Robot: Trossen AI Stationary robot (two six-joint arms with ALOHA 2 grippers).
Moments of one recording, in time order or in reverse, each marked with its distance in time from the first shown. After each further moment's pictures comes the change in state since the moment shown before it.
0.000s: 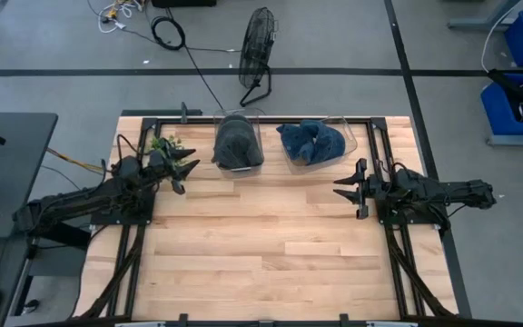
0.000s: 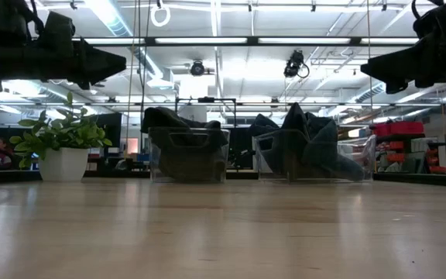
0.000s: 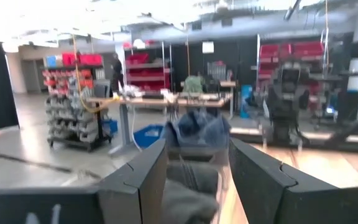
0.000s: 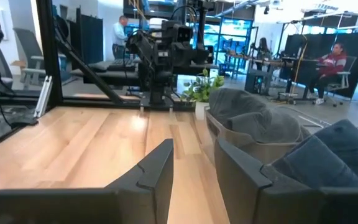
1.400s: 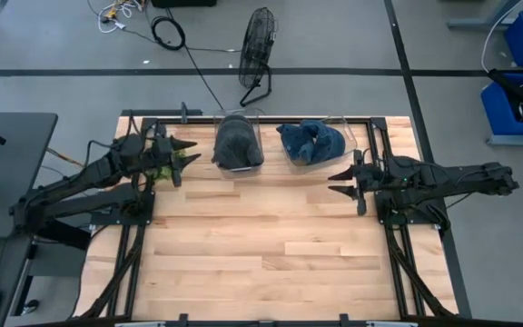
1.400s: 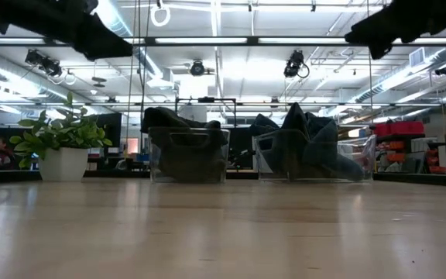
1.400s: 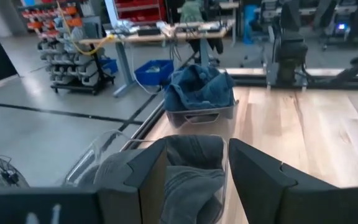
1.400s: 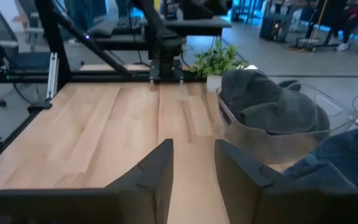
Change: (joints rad) left arm -0.002 0.128 0.479 -0.700 -0.004 0.125; right arm 0.021 0.473 0.430 -0.202 -0.012 0.080
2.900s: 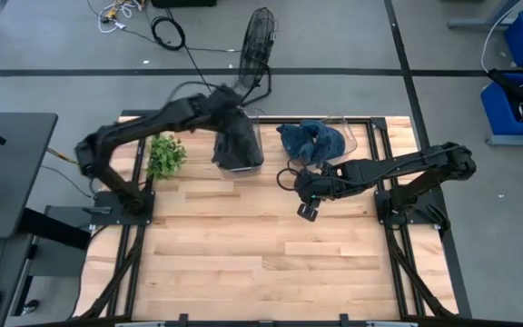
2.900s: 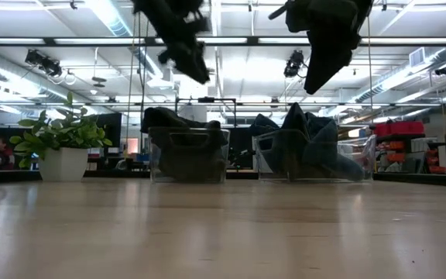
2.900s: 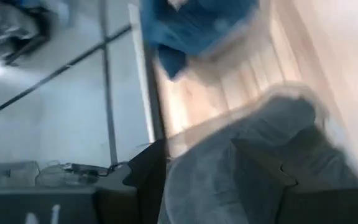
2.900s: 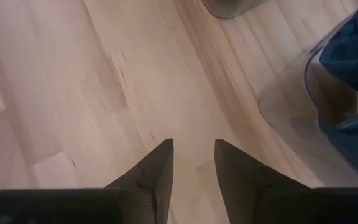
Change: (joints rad) left arm 0.004 1.098 1.006 -0.553 -0.092 0.679; right arm 0.074 0.982 0.736 -0.695 0.194 0.474
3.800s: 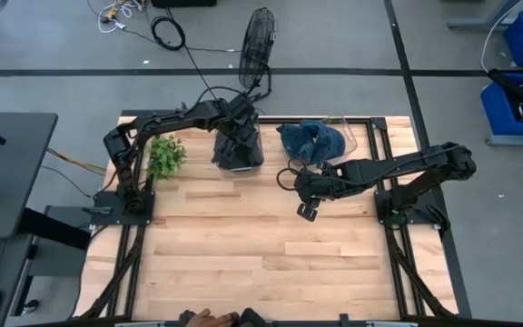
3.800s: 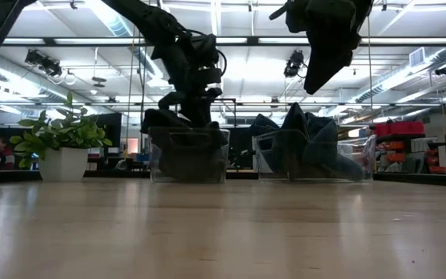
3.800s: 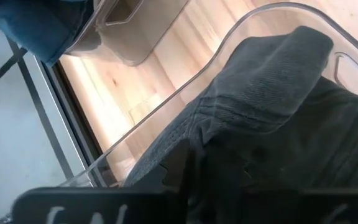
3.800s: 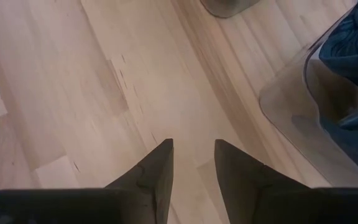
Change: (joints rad) left arm 0.082 0.261 -0.006 0.005 0.177 0.278; right arm 0.000 0.000 0.000 0.001 0.001 0.023
